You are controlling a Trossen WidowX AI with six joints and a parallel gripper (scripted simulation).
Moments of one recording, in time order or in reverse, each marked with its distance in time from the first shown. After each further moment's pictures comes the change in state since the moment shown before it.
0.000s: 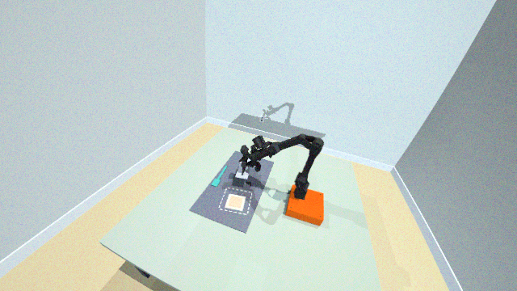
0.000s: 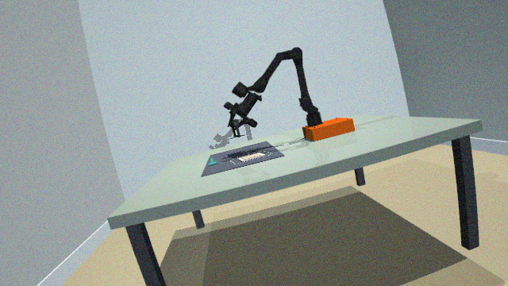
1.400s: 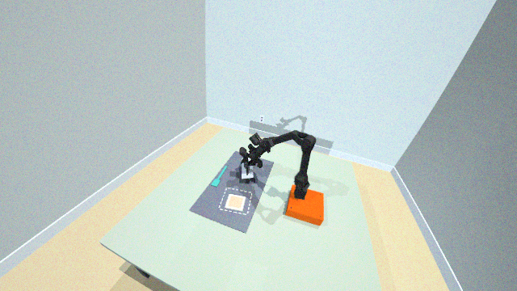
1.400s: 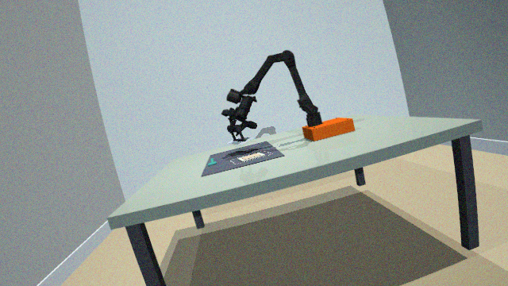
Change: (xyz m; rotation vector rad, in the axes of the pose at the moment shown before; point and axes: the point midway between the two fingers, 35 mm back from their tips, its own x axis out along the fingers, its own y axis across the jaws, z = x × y) arm 0.014 -0.025 0.034 -0.182 0.094 -0.195
